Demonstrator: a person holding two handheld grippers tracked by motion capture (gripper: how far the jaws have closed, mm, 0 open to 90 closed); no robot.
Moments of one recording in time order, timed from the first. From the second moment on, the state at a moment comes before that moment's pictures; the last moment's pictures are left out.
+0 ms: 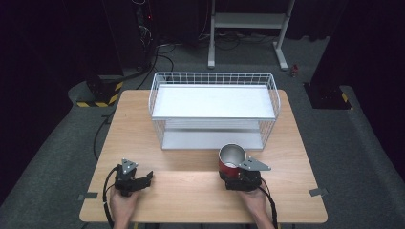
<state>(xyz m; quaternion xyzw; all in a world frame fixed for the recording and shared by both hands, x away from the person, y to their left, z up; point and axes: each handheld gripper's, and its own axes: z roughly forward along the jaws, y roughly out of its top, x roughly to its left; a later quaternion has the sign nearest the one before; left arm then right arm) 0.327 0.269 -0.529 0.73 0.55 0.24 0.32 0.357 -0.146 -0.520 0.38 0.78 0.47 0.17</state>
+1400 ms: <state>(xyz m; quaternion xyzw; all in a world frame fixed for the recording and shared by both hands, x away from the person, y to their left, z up) 0.327 0.269 -0.529 0.73 0.55 0.24 0.32 0.361 -0.136 -0.520 0.37 0.78 0.47 0.20</state>
